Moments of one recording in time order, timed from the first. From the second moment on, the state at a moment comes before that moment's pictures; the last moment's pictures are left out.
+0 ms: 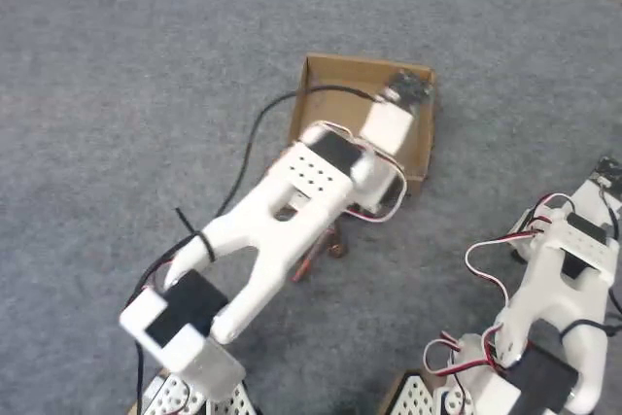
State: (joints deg) left arm 32.6 6.8 10.2 64.6 8.5; right arm 29.5 -18.2 53.4 46.2 -7.8
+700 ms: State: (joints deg) left arm -3.3 5.6 20.1 60.5 21.6; right arm 28.5 -18.2 53.4 46.2 -7.8
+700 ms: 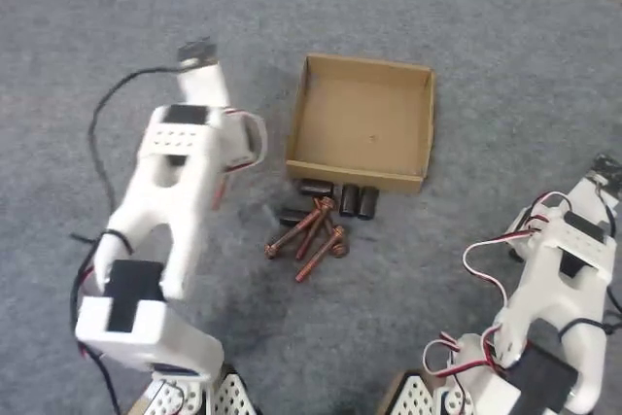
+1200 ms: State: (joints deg) left arm -7.8 5.5 29.8 50.2 22.4; right arm 28.3 -18.2 54.4 46.2 -7.8
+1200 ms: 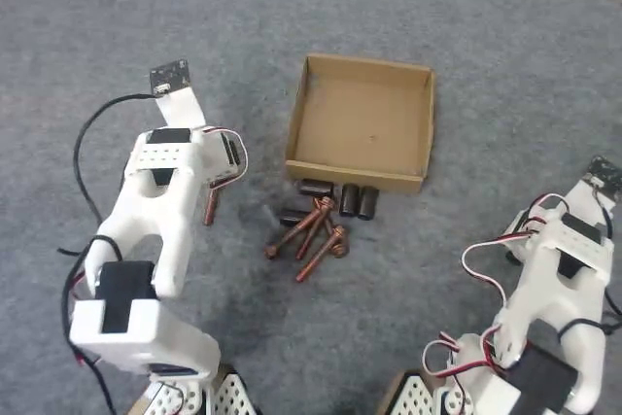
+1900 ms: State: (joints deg) left arm -7.9 9.7 28.9 54.7 11.0; right arm 28.3 -18.2 54.4 46.2 -7.8
